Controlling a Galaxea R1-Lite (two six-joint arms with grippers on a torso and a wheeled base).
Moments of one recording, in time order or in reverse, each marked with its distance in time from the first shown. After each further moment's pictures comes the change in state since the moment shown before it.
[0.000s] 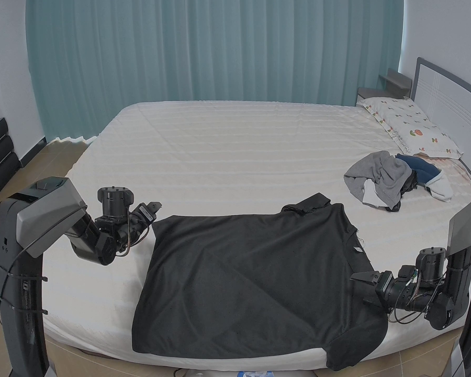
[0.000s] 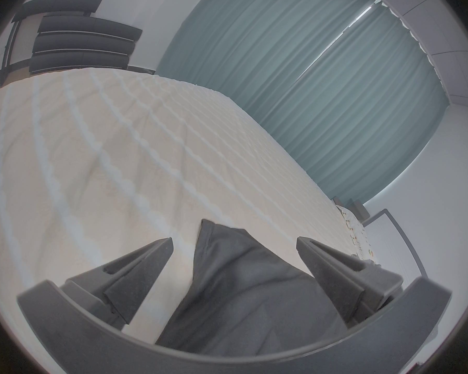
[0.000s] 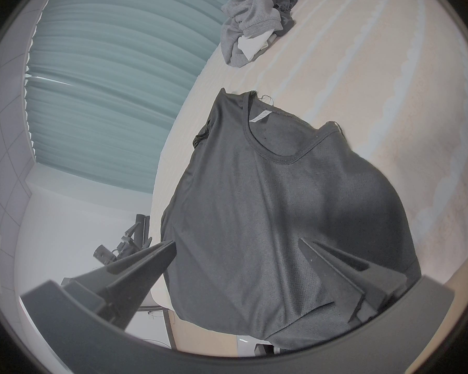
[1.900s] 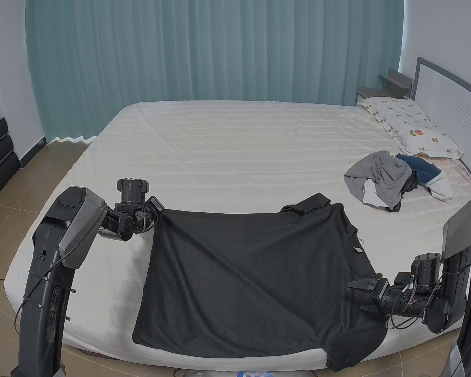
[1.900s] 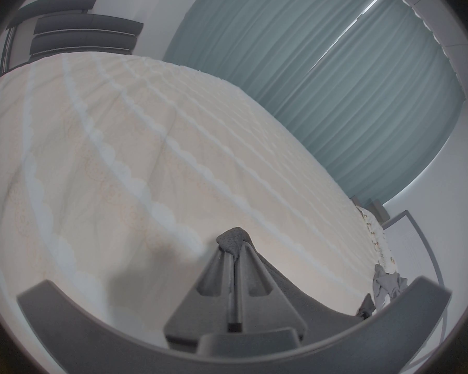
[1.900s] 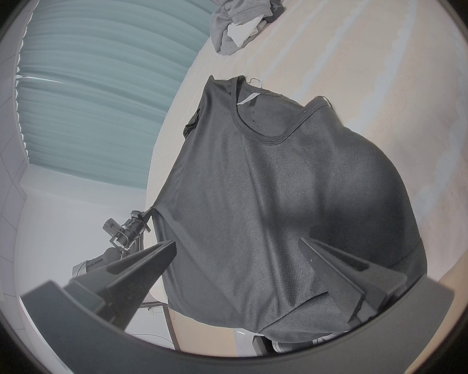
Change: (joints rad) left arm 0.029 0.281 -0.581 0.372 0.016 0.023; right arm 0.024 0.034 0.020 0.000 -0.006 0.007
